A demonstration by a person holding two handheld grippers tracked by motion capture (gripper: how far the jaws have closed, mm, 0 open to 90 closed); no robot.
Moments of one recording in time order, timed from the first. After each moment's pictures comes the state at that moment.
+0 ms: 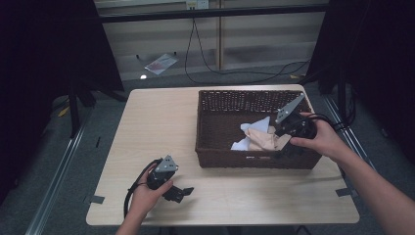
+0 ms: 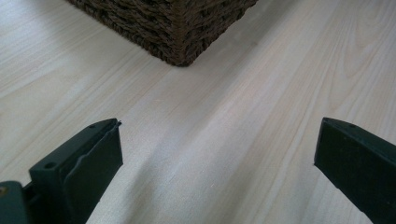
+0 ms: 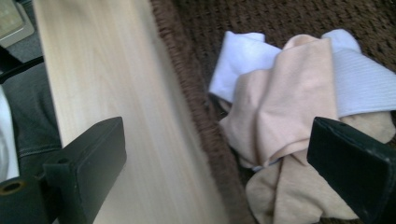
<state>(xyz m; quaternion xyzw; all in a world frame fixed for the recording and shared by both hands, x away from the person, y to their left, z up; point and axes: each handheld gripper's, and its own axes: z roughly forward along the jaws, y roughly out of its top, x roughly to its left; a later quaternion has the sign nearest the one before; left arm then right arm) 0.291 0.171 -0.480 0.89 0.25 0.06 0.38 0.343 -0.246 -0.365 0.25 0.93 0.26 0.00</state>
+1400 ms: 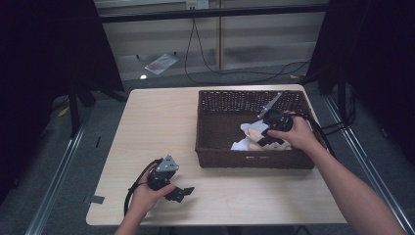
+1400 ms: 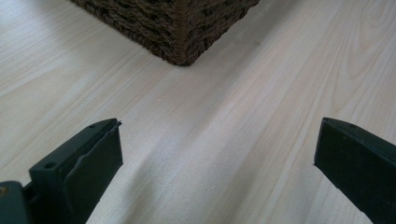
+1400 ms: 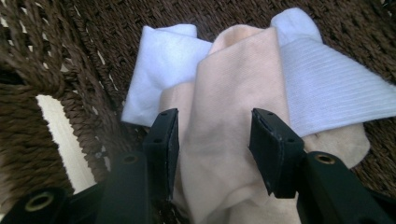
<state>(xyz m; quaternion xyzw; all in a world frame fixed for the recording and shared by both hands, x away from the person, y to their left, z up) 0.292 0.169 -0.482 0.88 0.25 0.06 0.39 0.399 -0.223 -0.416 0.31 0.93 0.21 0.03</state>
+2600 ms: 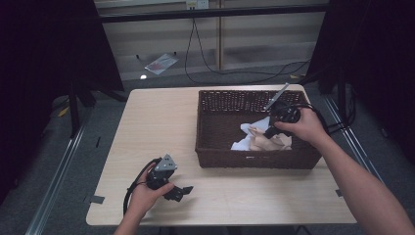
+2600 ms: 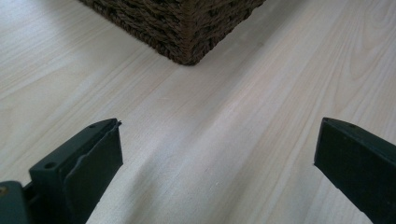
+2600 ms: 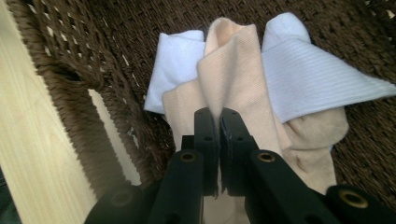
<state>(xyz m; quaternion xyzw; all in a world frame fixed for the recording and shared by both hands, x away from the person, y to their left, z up) 0.292 0.172 -0.477 0.89 0.26 0.07 0.38 0.399 -0.238 -0.382 0.32 0.92 0.21 0.00</state>
